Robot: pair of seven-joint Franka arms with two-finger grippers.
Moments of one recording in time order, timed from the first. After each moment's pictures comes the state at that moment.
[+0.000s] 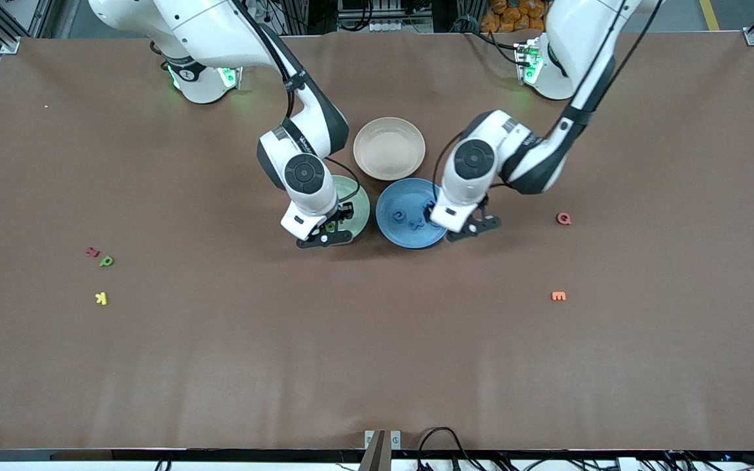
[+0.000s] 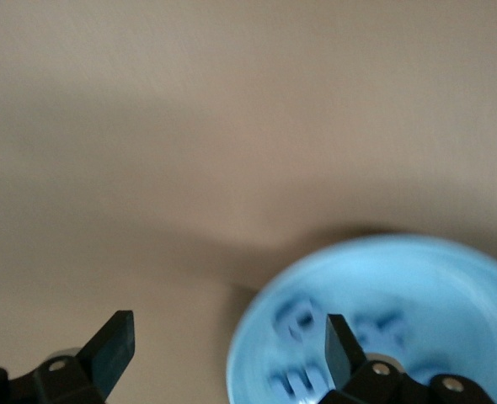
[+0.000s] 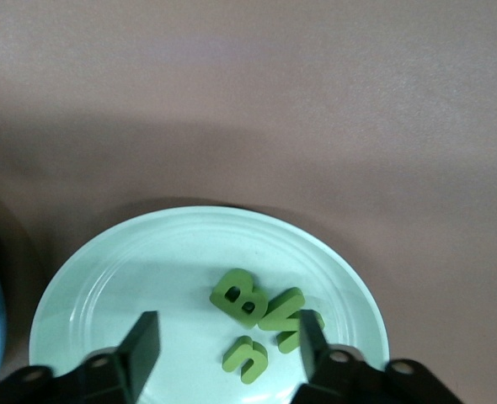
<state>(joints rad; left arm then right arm) -0.35 0.45 -0.29 -1.99 0.14 2.31 -1.00 0.74 0.56 -0.08 -1.83 0.13 2.27 0.43</state>
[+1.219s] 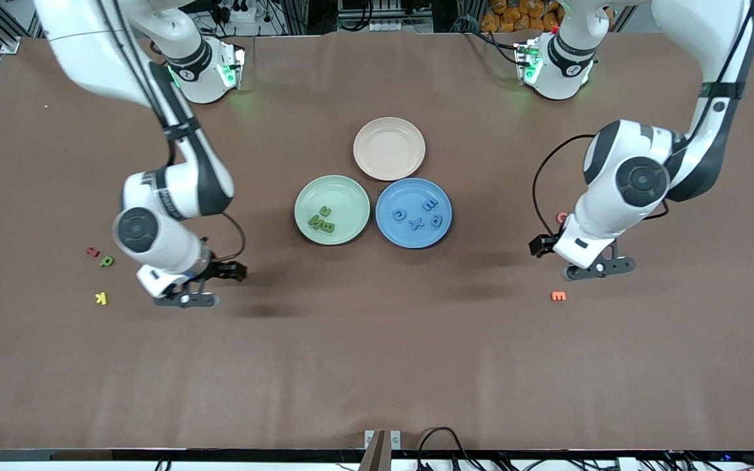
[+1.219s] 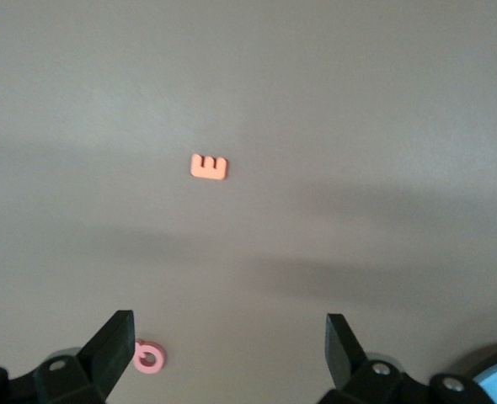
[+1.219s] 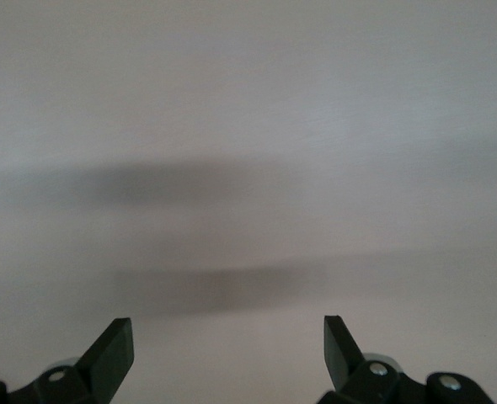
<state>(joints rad) 0.00 0.29 -0.28 -1.94 0.15 2.20 -0.48 0.28 0.51 -0.08 -1.81 0.05 2.30 0.23</state>
